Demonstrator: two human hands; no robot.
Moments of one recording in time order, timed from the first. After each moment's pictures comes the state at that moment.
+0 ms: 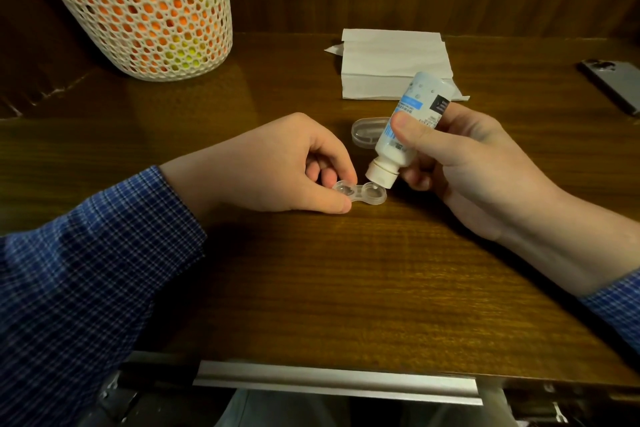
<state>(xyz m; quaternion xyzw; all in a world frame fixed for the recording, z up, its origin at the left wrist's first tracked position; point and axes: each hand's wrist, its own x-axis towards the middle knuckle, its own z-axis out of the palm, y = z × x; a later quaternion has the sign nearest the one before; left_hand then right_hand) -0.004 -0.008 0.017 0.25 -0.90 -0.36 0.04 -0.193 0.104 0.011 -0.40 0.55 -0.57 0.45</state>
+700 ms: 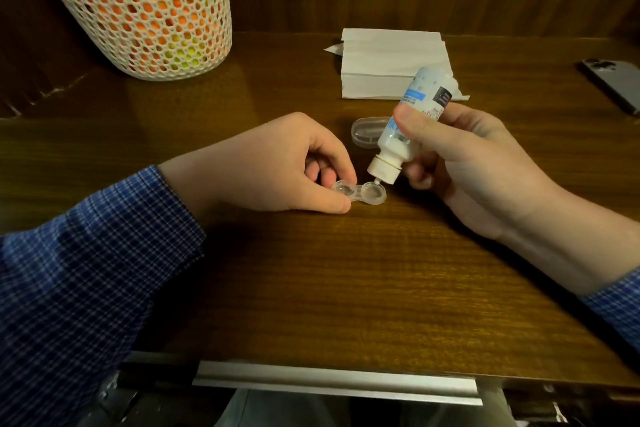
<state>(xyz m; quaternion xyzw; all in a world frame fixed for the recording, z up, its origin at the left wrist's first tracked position) -0.004 -0.007 0.018 0.25 -0.90 -0.36 0.04 -0.196 0.101 0.009 -0.39 0.54 -0.59 0.46</state>
